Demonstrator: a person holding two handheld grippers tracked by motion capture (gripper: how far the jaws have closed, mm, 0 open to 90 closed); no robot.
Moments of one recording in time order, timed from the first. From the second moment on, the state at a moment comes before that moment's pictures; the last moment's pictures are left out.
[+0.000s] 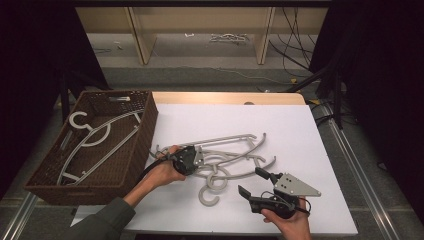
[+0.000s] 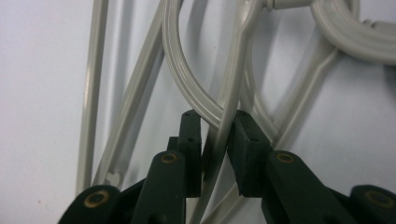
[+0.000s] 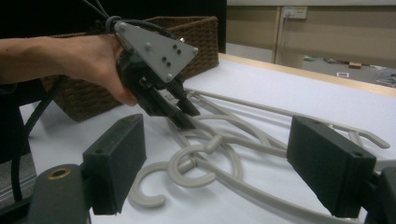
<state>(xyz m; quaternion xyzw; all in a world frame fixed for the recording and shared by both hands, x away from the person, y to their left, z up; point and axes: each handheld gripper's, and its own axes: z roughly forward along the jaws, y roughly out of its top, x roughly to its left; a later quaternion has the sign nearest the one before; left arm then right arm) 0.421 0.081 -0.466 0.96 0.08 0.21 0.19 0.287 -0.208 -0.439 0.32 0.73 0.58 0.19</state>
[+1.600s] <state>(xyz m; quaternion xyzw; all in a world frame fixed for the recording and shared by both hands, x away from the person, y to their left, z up) 0.386 0.128 -0.328 0.83 0.21 0.15 0.50 0.286 -0.209 -0.439 0.32 0.73 0.58 0.19</state>
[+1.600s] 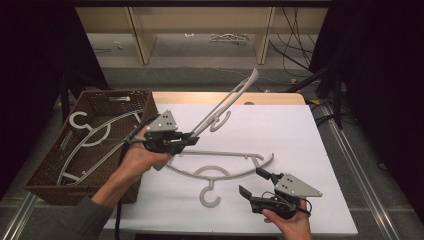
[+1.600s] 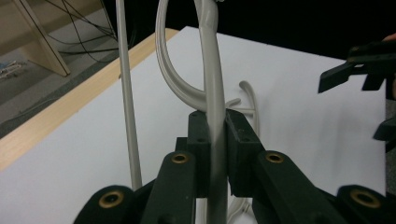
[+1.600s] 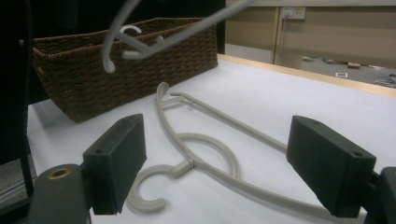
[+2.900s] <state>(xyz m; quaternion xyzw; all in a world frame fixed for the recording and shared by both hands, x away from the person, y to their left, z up) 0.393 0.322 -0.339 0.81 0.35 0.27 0.39 0.288 -0.208 -0.441 0.32 0.73 0.57 0.19</state>
